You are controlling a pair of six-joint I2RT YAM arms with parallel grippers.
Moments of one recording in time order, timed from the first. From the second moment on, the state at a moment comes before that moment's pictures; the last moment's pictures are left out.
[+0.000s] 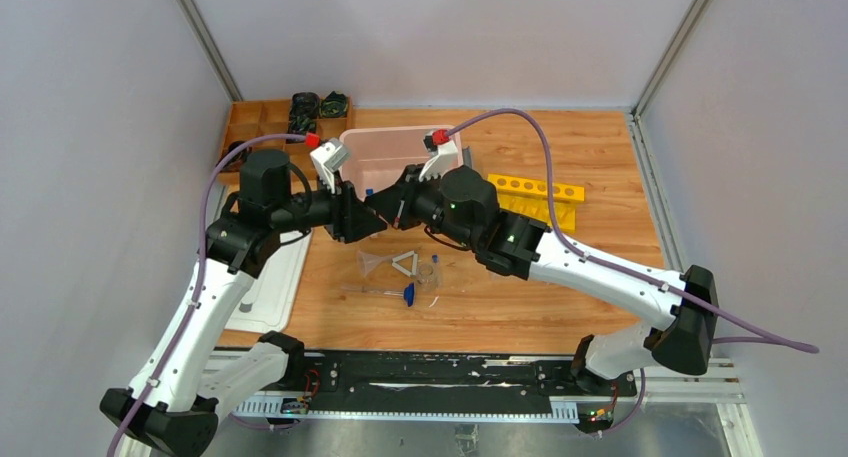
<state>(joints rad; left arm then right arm) -0.33 0.93 1.11 -0.62 0.73 -0.17 1.09 1.38 1.29 -0.01 0.16 0.68</state>
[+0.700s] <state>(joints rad) -0.32 0.93 1.10 -0.72 0.70 0.02 1.06 1.50 1.60 -0.42 0.06 0.65</state>
